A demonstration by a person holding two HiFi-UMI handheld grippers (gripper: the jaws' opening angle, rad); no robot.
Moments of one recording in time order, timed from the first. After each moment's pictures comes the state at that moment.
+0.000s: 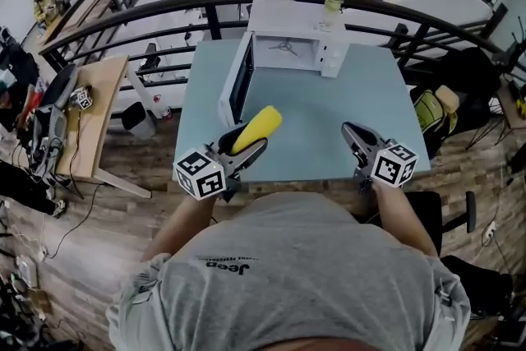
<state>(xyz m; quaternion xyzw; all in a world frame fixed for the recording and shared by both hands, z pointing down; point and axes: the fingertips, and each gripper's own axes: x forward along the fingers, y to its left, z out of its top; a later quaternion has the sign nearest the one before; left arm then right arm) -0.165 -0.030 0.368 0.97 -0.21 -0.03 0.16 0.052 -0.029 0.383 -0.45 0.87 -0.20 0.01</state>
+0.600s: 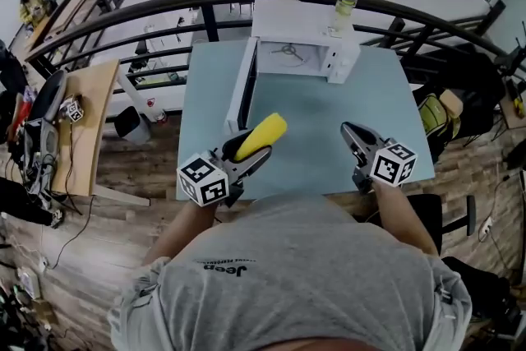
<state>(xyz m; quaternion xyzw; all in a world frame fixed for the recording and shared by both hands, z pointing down) -0.184 -0.103 0.388 0.97 -0.18 -0.02 0.18 0.025 -0.113 0.398 -0.46 0.86 -0.22 -0.01</state>
